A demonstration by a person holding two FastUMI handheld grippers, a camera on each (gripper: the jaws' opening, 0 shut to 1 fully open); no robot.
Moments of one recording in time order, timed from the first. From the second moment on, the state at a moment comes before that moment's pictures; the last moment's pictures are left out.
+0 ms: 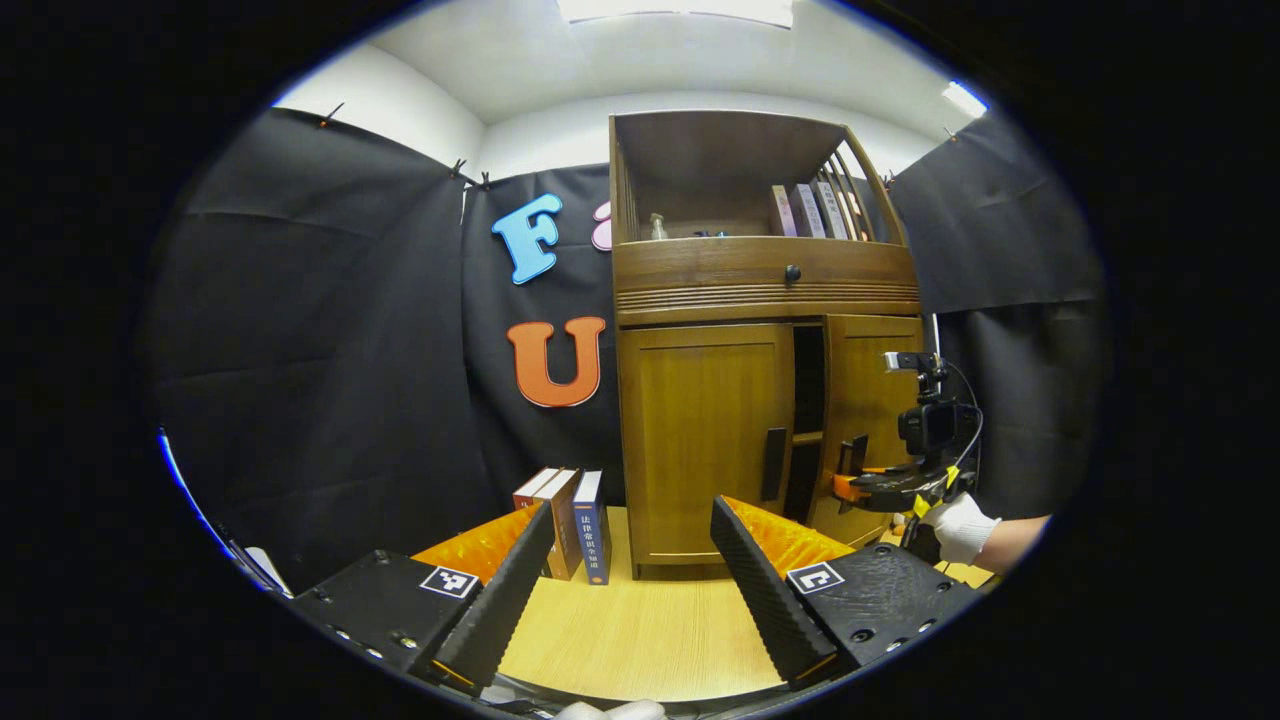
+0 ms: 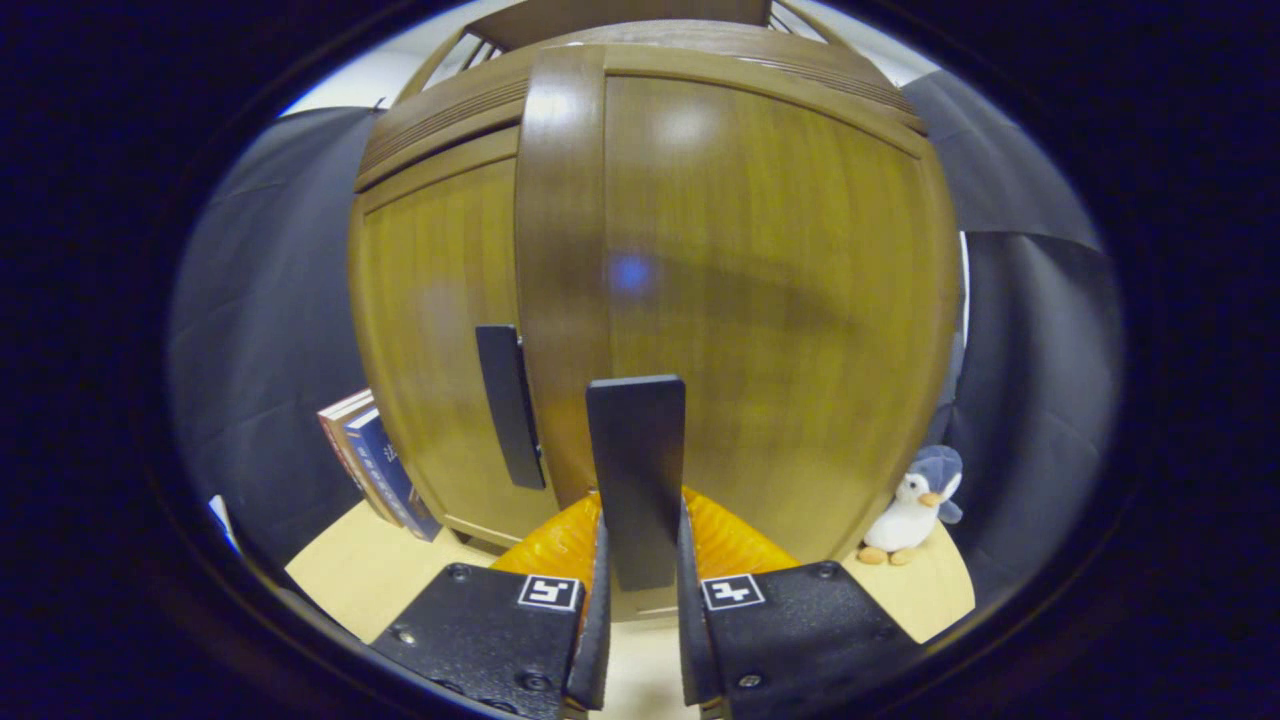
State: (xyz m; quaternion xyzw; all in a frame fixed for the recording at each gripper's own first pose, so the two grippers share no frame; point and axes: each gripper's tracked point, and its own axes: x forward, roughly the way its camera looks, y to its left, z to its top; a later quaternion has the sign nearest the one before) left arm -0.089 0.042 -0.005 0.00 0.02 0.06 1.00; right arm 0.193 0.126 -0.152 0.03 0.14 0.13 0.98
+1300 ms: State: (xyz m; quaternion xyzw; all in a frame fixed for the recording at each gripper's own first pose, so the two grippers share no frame) left arm -0.062 -0.066 -0.011 0.02 0.03 -0.06 1.00; right arm 0.095 -0.090 -0.166 0.04 0.12 0.02 0.99
